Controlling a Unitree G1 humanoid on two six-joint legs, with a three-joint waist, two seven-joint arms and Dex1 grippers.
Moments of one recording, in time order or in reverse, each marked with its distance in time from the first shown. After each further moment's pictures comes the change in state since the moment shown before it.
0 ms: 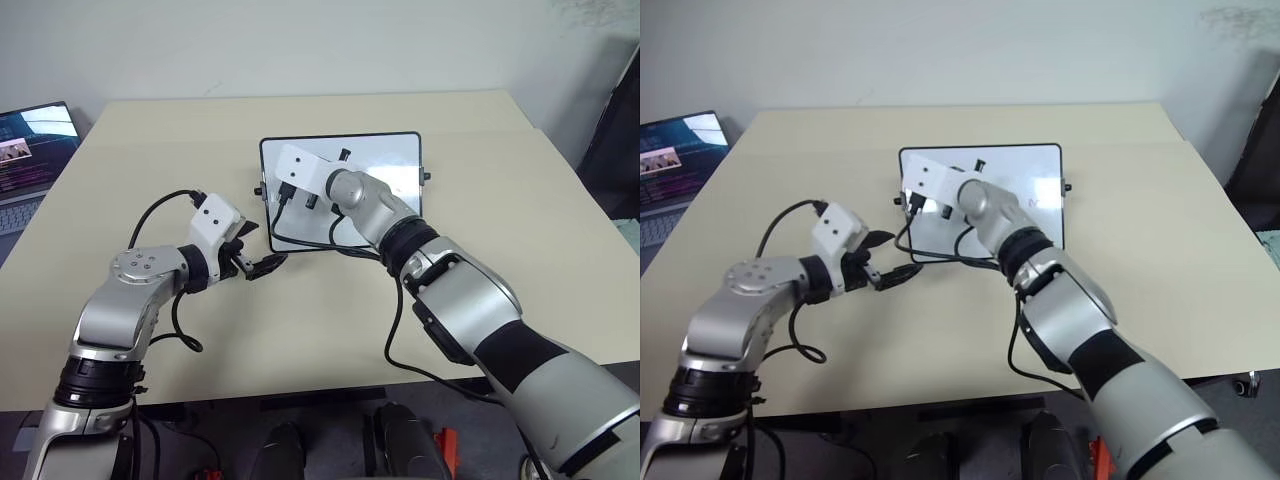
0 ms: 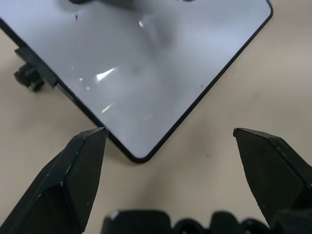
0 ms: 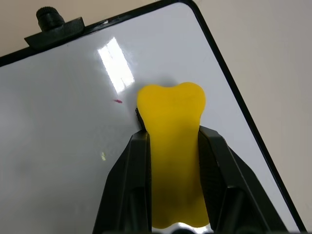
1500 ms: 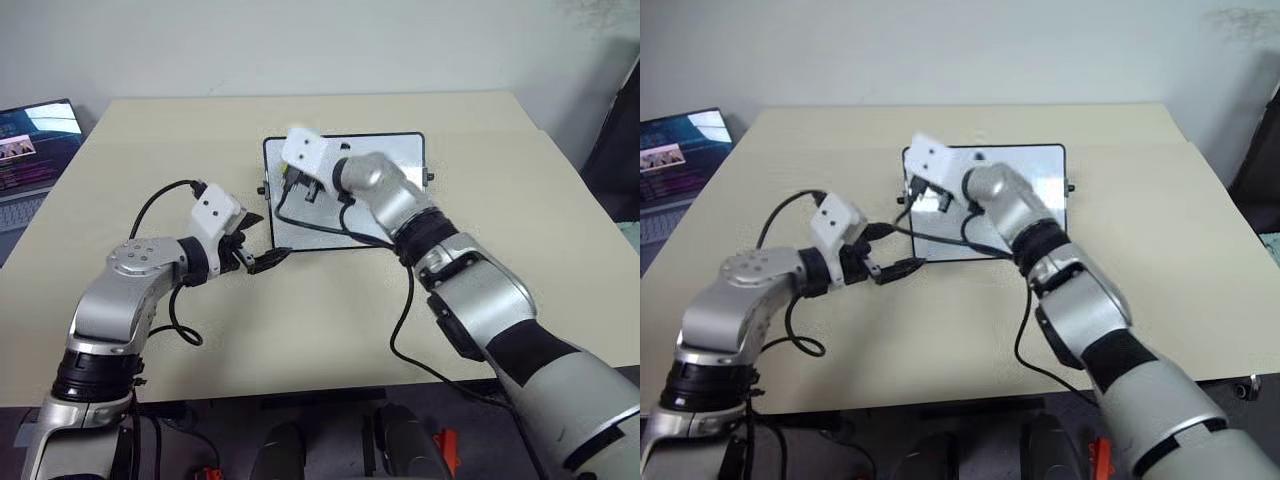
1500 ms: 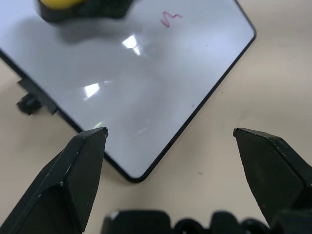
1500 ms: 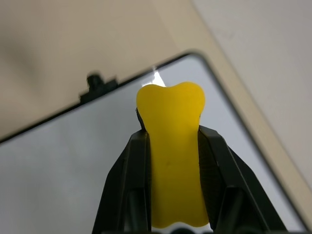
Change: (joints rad) left arm -0.080 -0.005 -0.004 0.012 -0.040 0.006 -0.050; right arm 0.095 -0.143 -0.100 -0.398 0.170 0.077 0.403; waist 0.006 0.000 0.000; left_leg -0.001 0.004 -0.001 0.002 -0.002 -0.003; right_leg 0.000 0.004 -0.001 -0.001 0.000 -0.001
